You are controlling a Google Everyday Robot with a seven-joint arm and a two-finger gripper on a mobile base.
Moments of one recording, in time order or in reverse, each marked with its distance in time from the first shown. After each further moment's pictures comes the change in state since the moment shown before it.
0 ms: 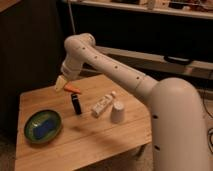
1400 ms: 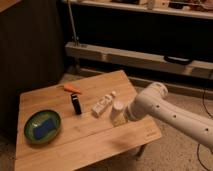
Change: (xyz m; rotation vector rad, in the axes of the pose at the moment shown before) arm -0.370 0.042 -0.048 -0.293 -0.036 0.648
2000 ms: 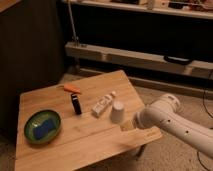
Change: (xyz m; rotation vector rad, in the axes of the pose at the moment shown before) arm 0.011 0.000 -0.002 -0.040 0.109 -0.001
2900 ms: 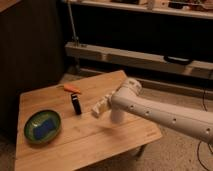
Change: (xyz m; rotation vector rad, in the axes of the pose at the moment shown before) arm 0.115 -0.055 0.038 -0.064 0.103 -0.147
